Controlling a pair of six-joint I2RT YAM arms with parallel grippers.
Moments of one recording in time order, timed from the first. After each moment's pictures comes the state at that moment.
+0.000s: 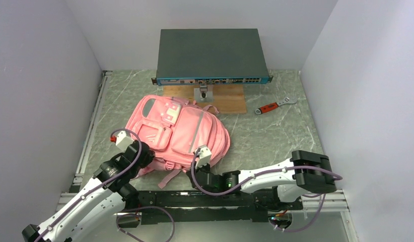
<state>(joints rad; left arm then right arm) -0.66 0.53 0.51 -0.78 -0.51 -1.21 1.53 1.46 0.69 0.13 0.67 0.84</state>
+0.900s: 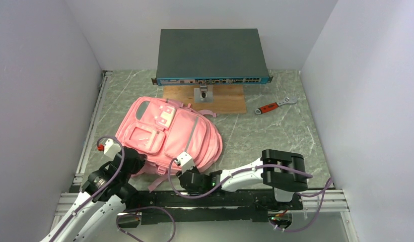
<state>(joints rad) -0.60 0.32 0.51 -0.96 -0.48 -1.27 1.47 1.73 0.80 0.17 0.50 0.55</state>
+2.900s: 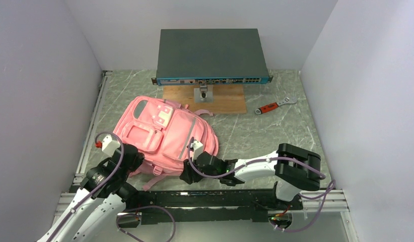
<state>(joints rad) -0.59 0.40 0.59 -0.99 -0.50 -1.23 1.27 1.59 0.63 0.41 0.06 0.69</state>
